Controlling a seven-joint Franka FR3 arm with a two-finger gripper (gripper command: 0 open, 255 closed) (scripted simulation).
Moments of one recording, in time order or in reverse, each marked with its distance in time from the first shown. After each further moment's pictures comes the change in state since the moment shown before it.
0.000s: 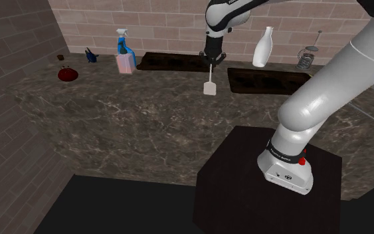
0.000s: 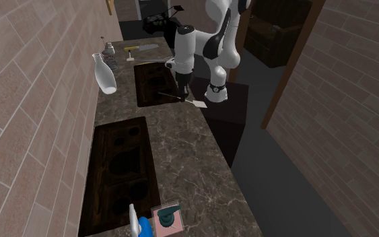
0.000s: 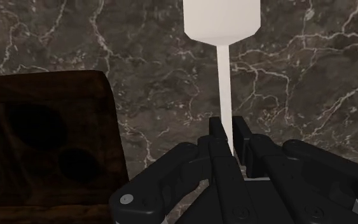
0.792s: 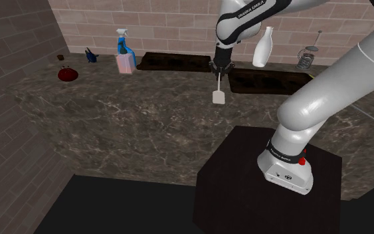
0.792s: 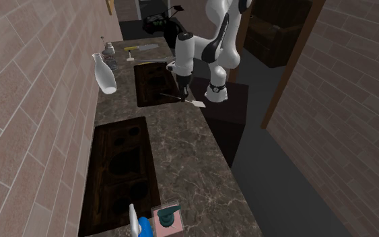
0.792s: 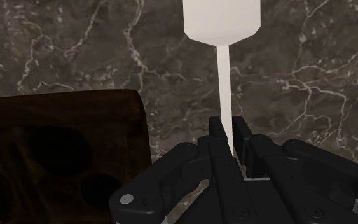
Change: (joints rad) arm -0.025 -0.082 -0.041 -0.187 -0.015 0.106 -0.052
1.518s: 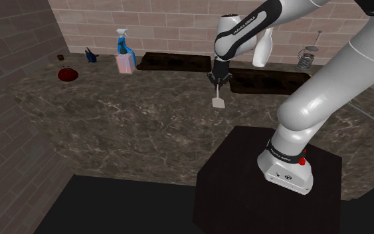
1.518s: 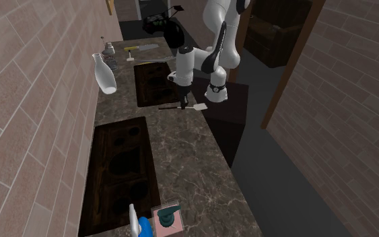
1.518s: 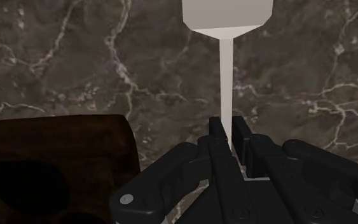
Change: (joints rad) arm -0.003 0.090 0.000 -0.080 -0.007 0.170 0.010
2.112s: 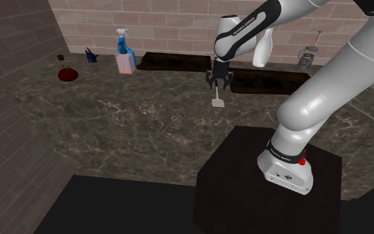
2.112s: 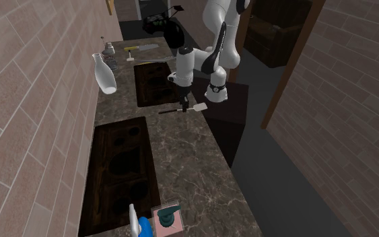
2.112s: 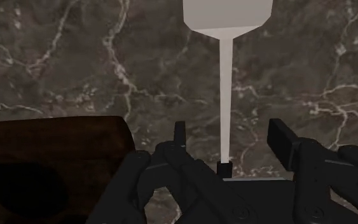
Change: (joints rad) arm 0.000 0.006 0.000 -0.002 0.000 0.010 0.001
